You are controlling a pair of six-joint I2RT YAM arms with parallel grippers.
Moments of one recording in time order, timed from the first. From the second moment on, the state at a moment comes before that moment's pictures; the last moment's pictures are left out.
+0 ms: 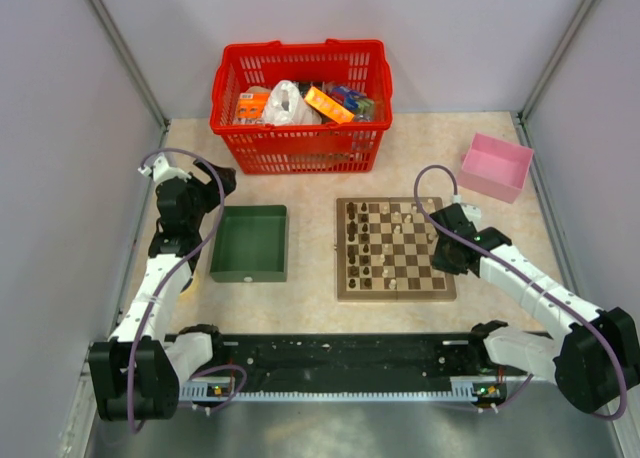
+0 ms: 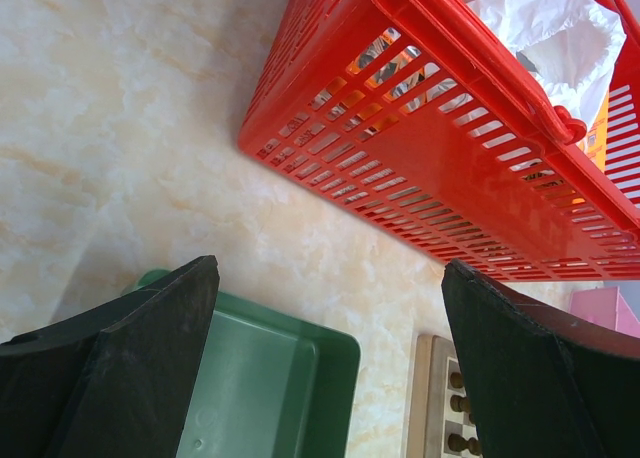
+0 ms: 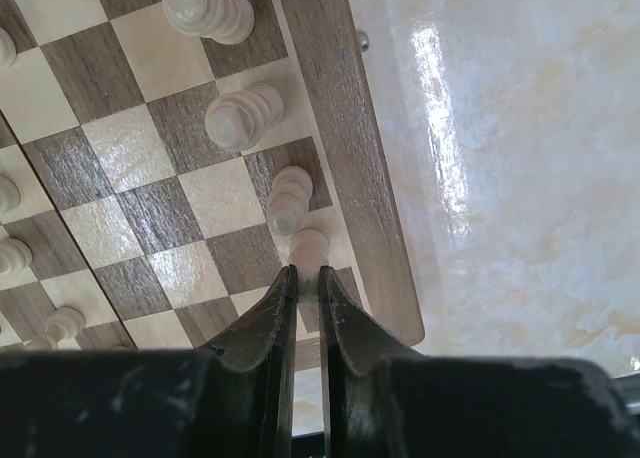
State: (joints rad) left arm 0.04 1.04 0.67 0.13 0.03 -0.69; right arm 0.44 1.09 0.69 -0.75 0.30 0.68
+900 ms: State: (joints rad) left arm 0.04 1.04 0.67 0.13 0.03 -0.69; right arm 0.44 1.09 0.70 -0.76 0.29 0.66
